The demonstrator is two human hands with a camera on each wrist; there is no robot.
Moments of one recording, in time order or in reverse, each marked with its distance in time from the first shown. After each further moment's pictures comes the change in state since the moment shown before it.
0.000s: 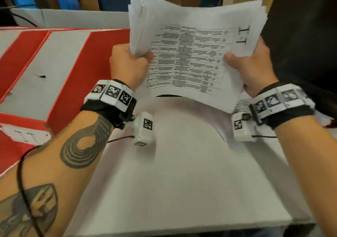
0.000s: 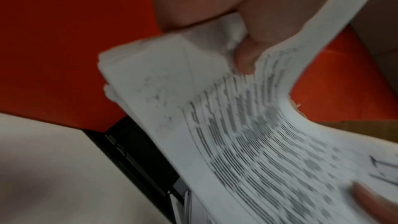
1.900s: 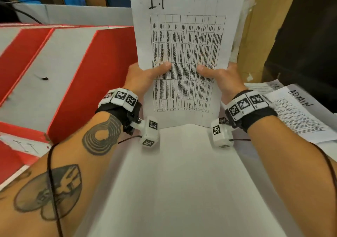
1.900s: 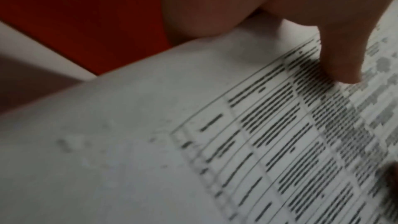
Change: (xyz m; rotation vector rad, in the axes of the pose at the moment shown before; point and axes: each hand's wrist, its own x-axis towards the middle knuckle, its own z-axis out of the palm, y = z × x) left_hand 0.019 -0.039 0.004 -0.310 -0.312 -0.216; right_hand 0.013 0.036 0.083 0.172 -0.128 0.255
